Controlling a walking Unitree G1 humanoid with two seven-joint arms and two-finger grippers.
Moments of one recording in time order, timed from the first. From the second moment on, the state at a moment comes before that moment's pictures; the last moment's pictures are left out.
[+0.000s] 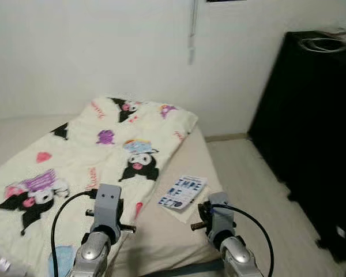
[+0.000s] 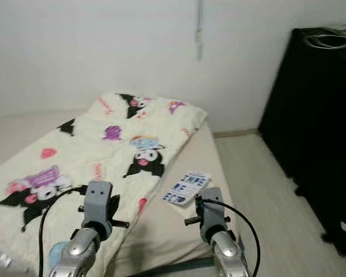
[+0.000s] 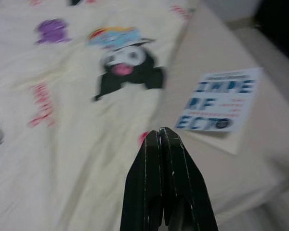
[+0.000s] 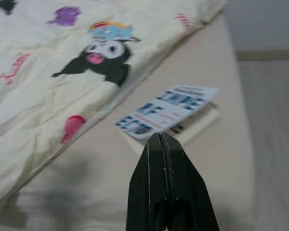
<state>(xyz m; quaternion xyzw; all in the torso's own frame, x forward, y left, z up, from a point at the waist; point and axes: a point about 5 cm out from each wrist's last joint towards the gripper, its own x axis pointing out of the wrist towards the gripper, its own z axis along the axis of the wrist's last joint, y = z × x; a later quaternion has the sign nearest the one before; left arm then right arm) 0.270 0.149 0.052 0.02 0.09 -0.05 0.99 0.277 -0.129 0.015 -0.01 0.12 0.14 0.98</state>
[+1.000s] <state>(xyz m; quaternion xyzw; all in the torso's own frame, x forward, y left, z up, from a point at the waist) 0.270 0.150 0.053 0.01 0.09 -0.04 1.00 0.275 -0.130 0.014 -0.03 0.12 0.15 0.98</state>
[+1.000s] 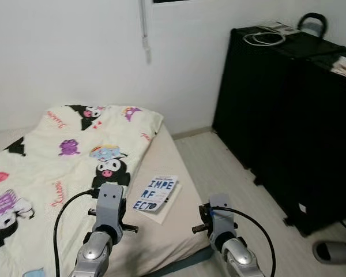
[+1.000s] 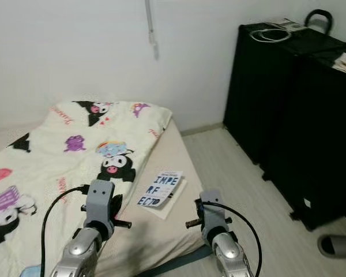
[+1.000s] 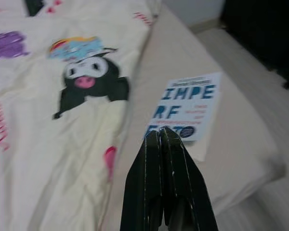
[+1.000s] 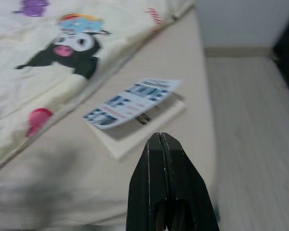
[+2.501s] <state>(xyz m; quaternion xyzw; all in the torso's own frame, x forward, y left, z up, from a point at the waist) 0.270 0.155 0.058 -0.01 0.08 -0.01 1.00 0.274 -0.128 0.016 -0.02 0.12 0.15 0.98</state>
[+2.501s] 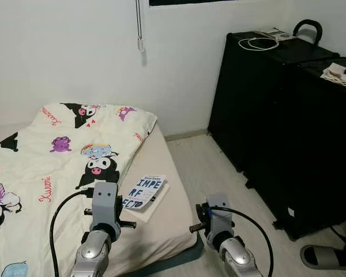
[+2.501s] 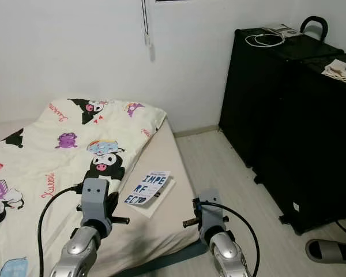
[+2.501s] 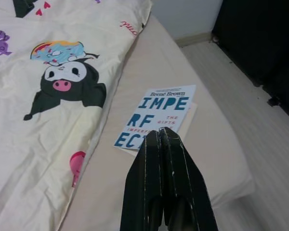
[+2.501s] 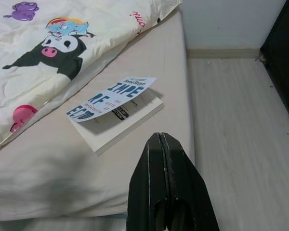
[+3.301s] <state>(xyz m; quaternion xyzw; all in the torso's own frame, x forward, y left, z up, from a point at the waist) 0.273 0.168 0.063 0.00 0.06 0.02 1.00 0.275 -0.114 0.018 -0.01 0.11 0.17 0.98</state>
